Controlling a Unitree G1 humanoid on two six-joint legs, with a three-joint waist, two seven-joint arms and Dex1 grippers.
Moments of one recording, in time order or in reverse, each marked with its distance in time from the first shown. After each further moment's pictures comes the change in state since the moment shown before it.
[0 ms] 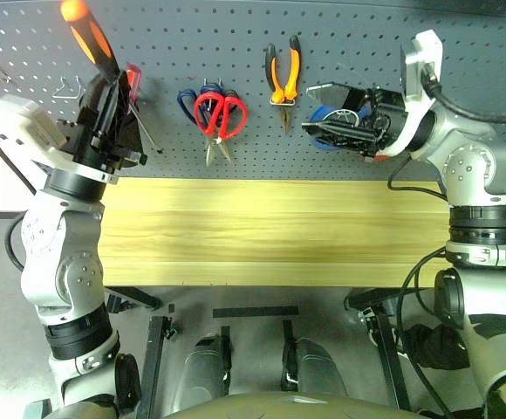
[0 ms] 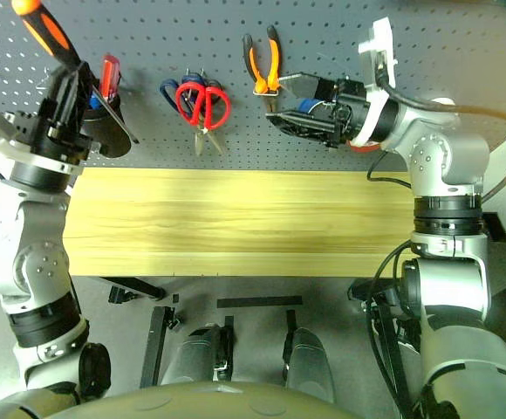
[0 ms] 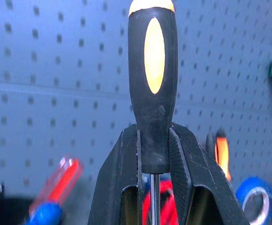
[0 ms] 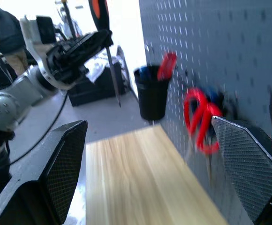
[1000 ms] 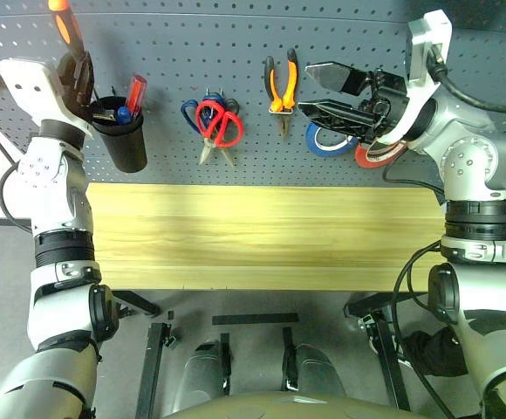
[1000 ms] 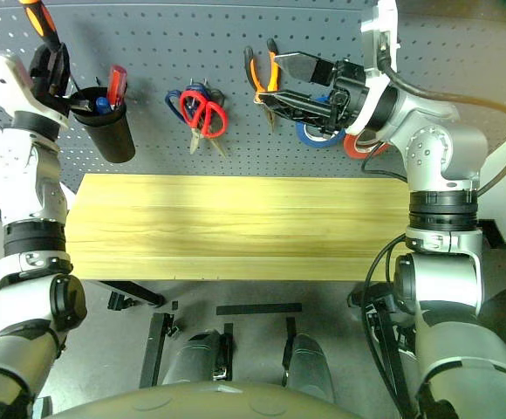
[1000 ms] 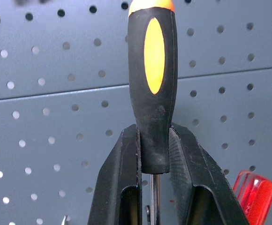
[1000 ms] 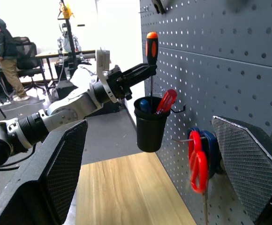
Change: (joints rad) left arm -0.361 0.195 -0.060 0.934 0.321 -0.474 0.062; right arm -0.005 0.007 -0.006 -0.023 0.018 -0.012 -0.060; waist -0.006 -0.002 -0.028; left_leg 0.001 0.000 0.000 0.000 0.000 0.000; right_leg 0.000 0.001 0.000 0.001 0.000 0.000
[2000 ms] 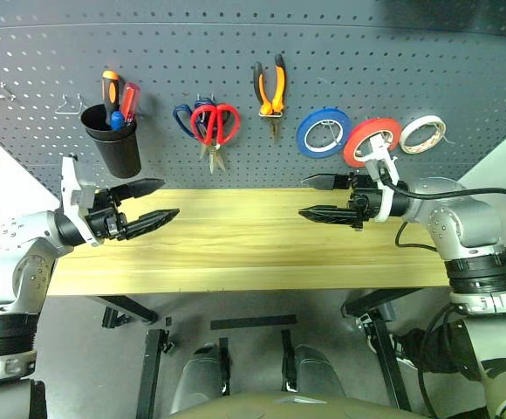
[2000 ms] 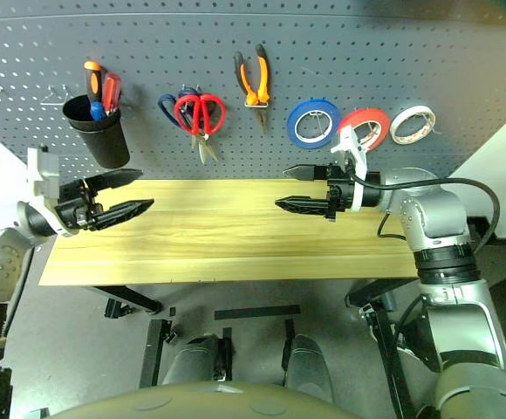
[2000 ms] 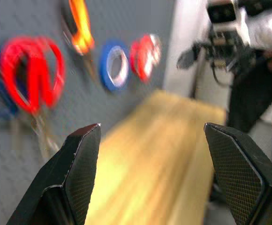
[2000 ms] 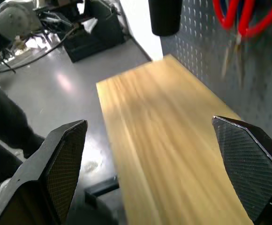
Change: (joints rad) left arm 0.537 0.274 -0.139 -0.486 -0.438 0.472 -0.861; right arm 0.336 -0.097 0.162 -0.065 -0.116 -0.044 0.110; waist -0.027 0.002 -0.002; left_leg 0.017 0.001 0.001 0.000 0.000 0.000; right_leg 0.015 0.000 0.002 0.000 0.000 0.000
